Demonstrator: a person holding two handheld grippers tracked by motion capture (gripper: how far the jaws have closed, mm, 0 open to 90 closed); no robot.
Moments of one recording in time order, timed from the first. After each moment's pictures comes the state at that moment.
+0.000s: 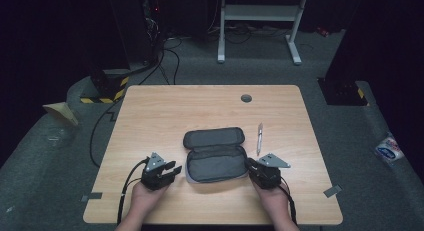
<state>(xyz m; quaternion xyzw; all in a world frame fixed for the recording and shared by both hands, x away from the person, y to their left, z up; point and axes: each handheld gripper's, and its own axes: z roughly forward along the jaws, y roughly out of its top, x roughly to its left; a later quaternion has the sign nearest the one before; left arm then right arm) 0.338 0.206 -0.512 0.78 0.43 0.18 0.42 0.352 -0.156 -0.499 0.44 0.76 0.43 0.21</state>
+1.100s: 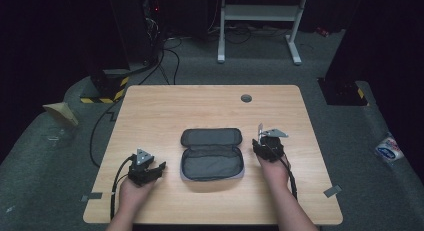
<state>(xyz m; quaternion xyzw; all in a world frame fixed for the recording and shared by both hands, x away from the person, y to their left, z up) 0.357 0.253 -0.528 0.76 0.50 0.23 0.34 0.451 -0.175 -0.508 0.53 0.74 0.34 0.24</state>
